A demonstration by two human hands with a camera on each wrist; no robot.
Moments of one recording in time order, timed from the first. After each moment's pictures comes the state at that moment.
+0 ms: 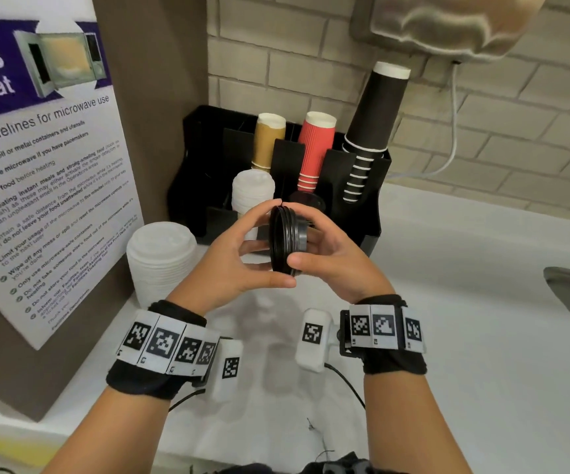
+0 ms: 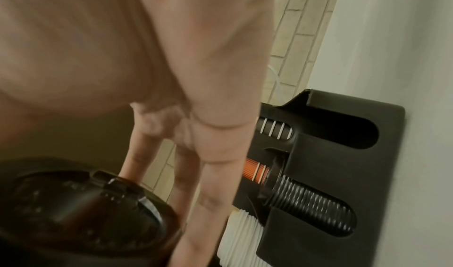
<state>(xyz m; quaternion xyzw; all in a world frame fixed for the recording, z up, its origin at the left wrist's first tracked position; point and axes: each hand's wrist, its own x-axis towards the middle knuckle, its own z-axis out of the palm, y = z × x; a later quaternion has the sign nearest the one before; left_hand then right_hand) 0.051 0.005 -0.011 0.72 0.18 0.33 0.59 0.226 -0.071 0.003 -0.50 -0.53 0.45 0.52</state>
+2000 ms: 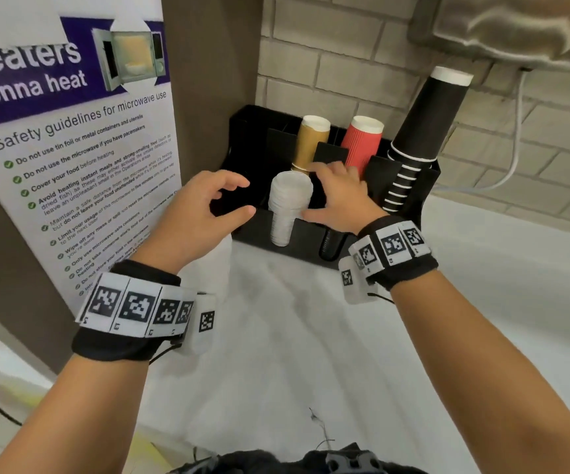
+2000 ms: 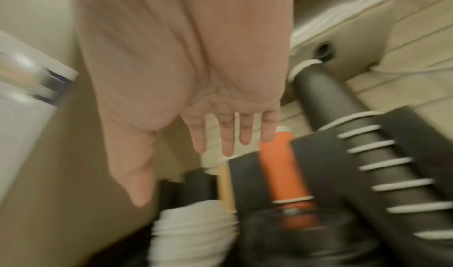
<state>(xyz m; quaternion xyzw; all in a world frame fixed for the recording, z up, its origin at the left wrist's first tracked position) 0.000 0.049 0.022 0.78 0.40 0.39 0.30 0.248 0.048 0.030 -0.71 -0.69 0.00 0.15</state>
